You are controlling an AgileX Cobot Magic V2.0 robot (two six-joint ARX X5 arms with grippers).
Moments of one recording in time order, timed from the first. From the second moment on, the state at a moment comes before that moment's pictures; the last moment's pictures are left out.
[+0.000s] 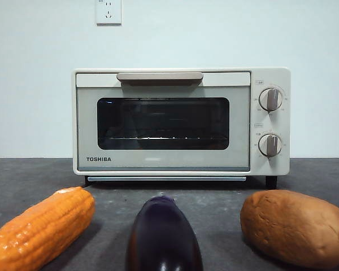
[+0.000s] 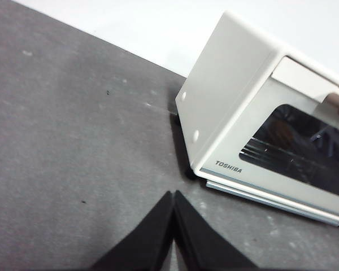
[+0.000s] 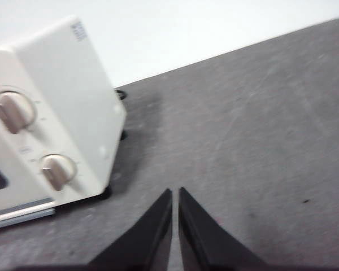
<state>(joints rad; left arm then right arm) 0.04 0.00 0.03 -0.14 0.26 -0.44 -0.11 0.01 0.02 -0.12 -0.14 0.35</state>
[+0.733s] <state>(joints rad) 0.04 0.30 0.31 -0.26 0.26 -0.44 -0.11 0.19 0.39 -0.33 -0.22 0.40</state>
